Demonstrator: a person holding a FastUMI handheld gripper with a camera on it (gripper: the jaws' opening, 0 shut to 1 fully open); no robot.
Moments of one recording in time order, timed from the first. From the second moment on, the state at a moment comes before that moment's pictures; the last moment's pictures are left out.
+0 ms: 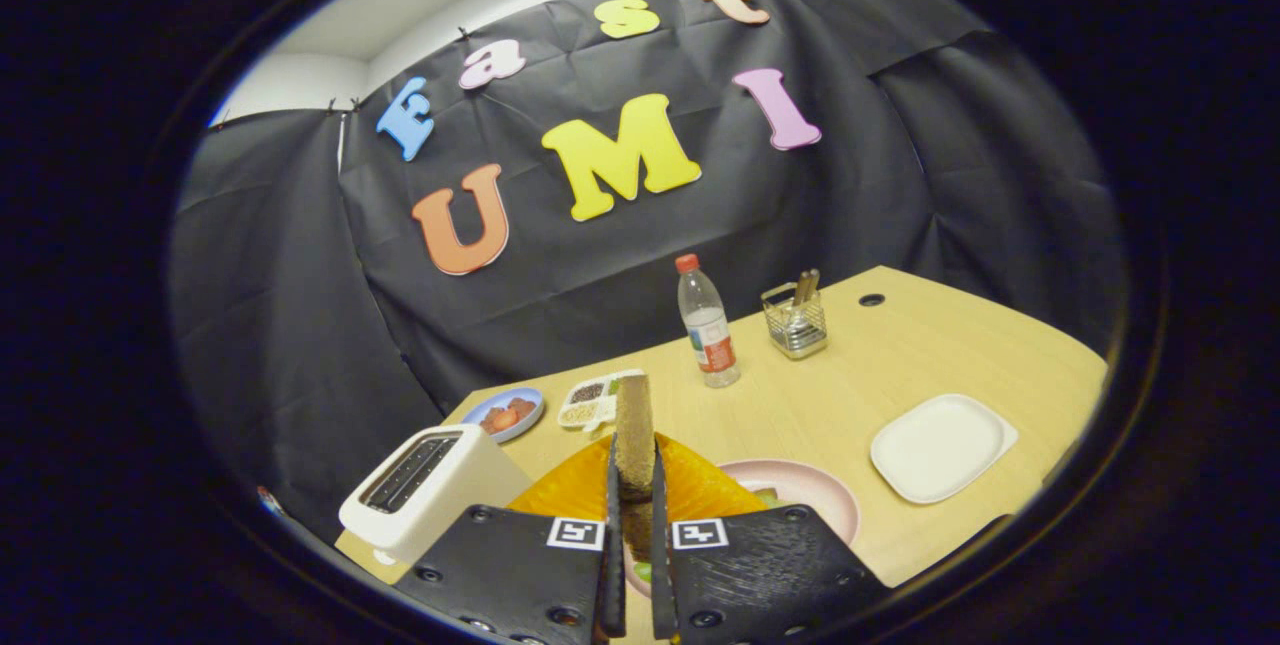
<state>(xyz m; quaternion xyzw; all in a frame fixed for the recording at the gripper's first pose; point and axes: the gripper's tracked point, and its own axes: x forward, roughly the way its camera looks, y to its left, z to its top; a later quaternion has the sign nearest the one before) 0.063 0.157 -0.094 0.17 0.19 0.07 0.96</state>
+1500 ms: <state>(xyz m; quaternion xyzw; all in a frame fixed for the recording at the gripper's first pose) 0.049 0.019 -0.133 0.11 0.17 0.00 0.98</state>
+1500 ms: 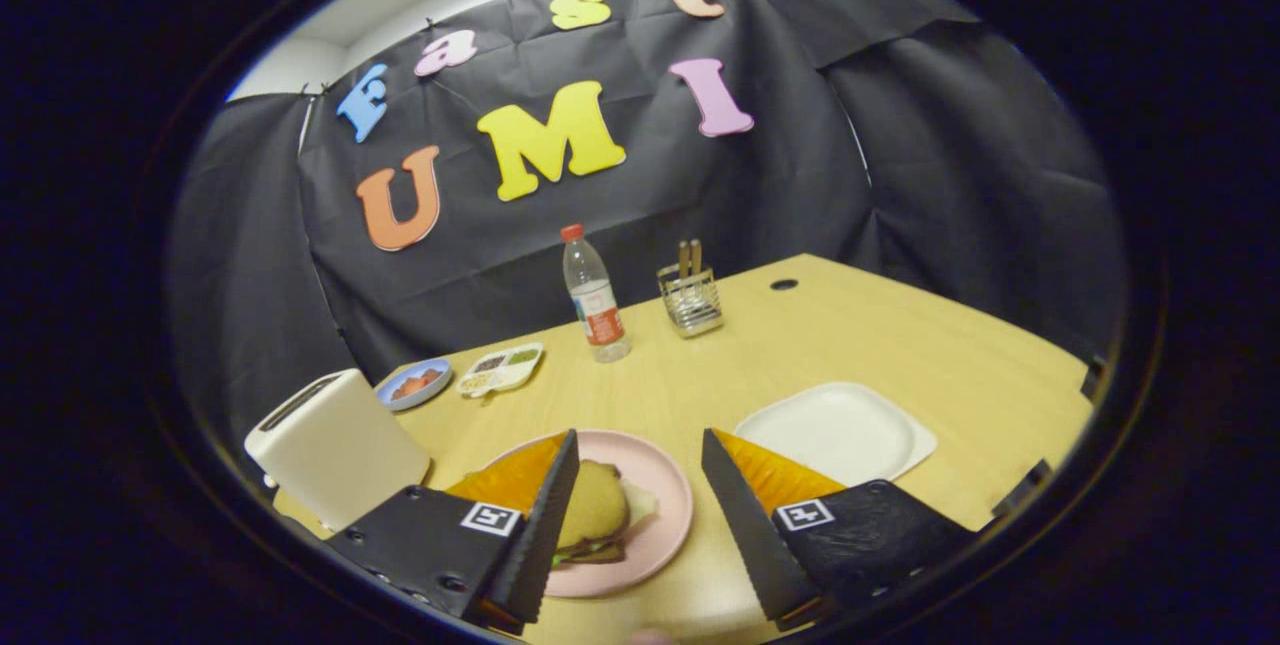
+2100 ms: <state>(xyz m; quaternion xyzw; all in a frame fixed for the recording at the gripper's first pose) -0.009 -0.068 0.027 0.01 -0.01 0.04 1.00</state>
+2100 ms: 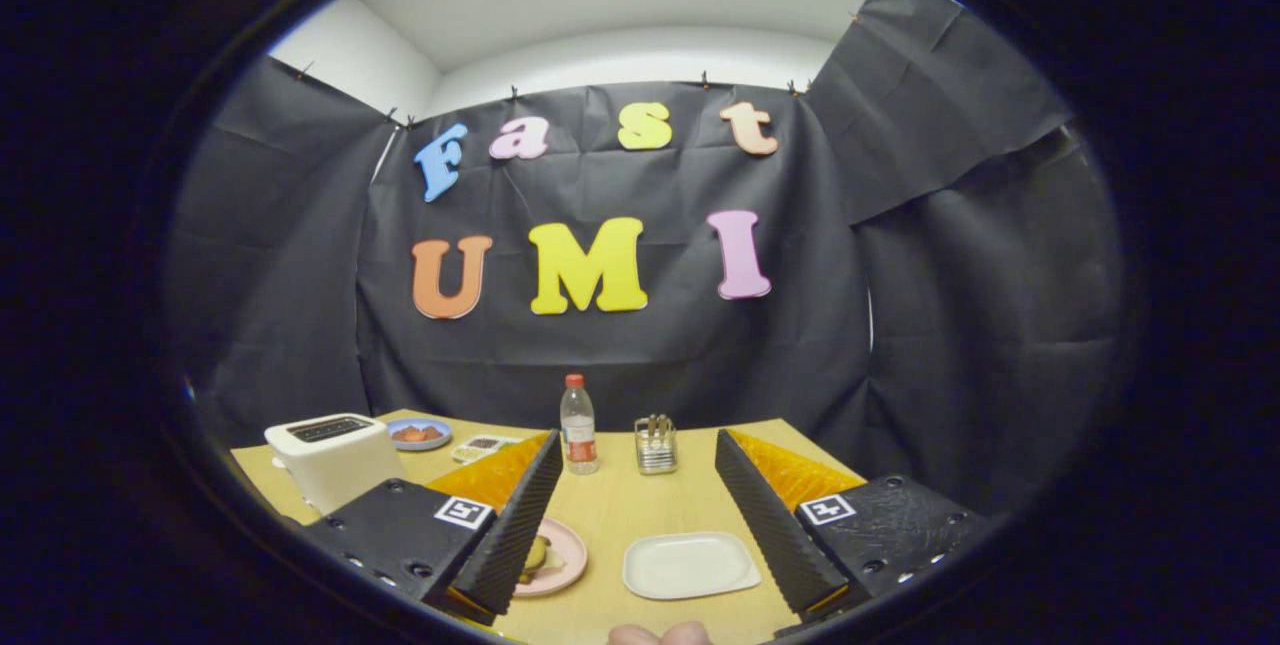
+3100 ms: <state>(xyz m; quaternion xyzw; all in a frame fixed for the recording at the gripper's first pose) -0.039 -0.072 0.017 0.01 0.00 0.14 0.99</state>
